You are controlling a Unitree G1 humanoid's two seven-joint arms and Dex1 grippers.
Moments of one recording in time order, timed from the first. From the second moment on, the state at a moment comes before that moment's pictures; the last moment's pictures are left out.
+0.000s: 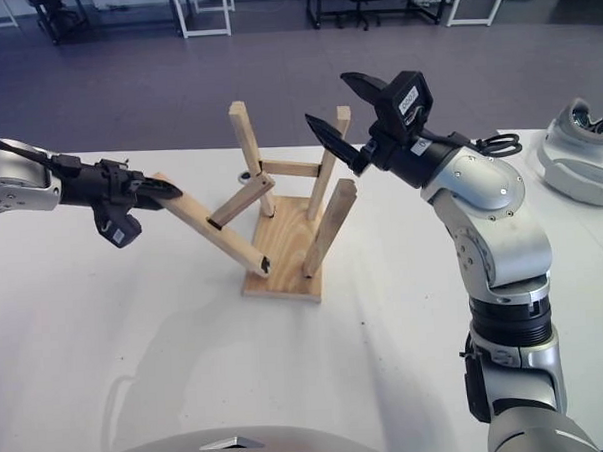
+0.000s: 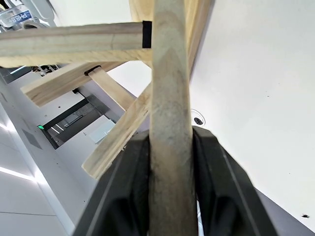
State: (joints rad) left arm -0.91 0.96 -0.34 0.43 0.63 -1.20 -0.80; right arm -0.48 -0.58 -0.10 -0.41 0.43 0.46 0.56
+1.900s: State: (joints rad) left arm -1.08 0.98 -0.55 -0.05 0.51 -0.99 -1.18; right arm -0.42 -0.54 -0.08 -0.51 0.43 0.50 0.50
